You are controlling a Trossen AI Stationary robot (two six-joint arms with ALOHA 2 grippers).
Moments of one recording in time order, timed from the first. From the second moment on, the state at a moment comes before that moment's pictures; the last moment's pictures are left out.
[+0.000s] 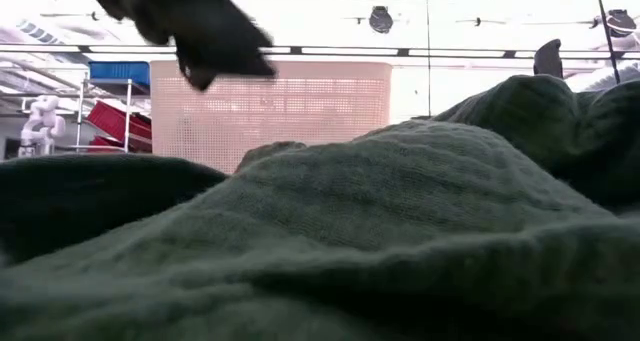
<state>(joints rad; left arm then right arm) -0.44 1.50 0.74 0.24 -0.35 -0.40 0.50 1.73 1.48 -0.45 0.49 0.49</state>
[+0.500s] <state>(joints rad) -0.29 1.60 0.74 0.19 -0.35 -0.60 0.51 1.71 1.48 -0.50 0.49 0.55</state>
